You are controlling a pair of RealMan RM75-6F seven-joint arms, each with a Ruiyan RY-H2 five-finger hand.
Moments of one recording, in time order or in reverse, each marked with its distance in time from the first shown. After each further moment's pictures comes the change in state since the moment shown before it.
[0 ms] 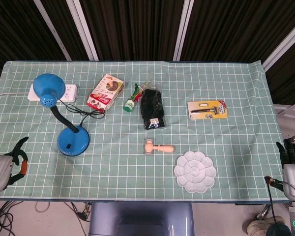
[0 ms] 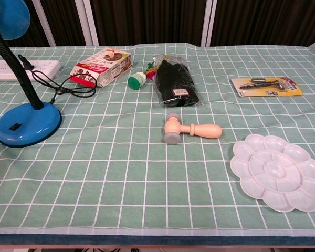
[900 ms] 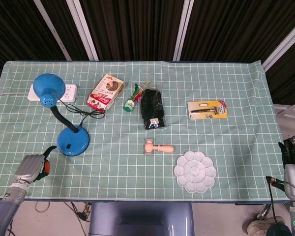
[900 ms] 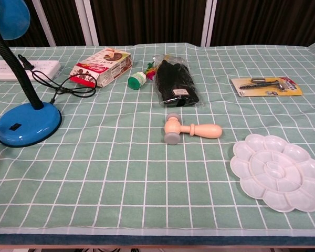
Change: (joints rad) left arm -0.166 -0.188 -0.003 0.136 -0.243 -0.335 0.162; right arm -0.003 -0.002 0.006 -0.004 0.022 -0.002 -0.021
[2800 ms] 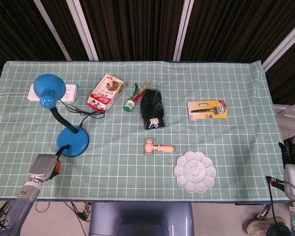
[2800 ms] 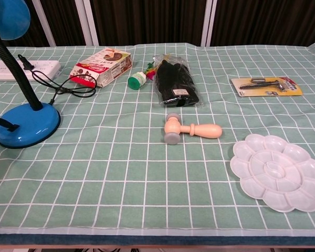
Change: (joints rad) left arm -0.040 -0.132 0.031 0.074 -0.037 0.050 0.169; right arm 0.000 -0.003 0.002 -0.005 0.011 -0.002 -0.010
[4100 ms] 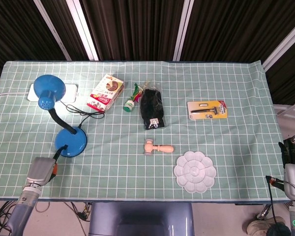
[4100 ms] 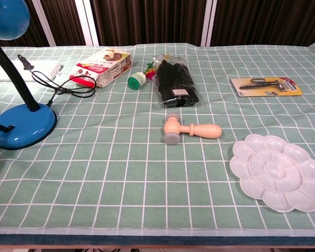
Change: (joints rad) left arm 0.071 -0.111 0.036 0.171 0.094 0.118 0.072; right arm 0.002 -0.002 0.002 0.003 -0.001 0.001 0.002
